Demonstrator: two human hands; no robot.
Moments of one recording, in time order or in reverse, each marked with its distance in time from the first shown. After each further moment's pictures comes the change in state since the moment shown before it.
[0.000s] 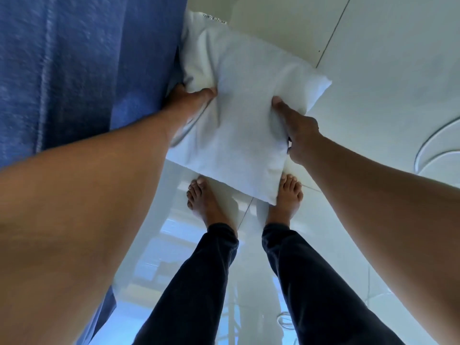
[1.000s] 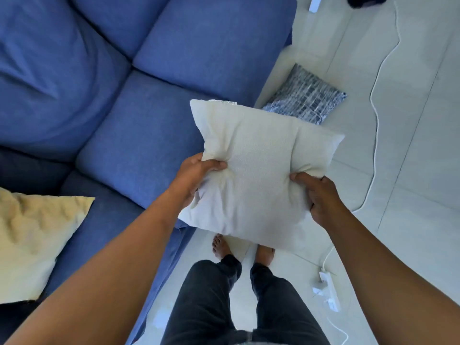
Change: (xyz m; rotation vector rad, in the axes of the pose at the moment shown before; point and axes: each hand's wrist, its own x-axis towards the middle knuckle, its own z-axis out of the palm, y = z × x) left_hand -0.513 0.207 -0.258 -0.529 -0.124 0.242; right_hand -0.475 -0.158 -0.223 0.151 -0.275 -0.487
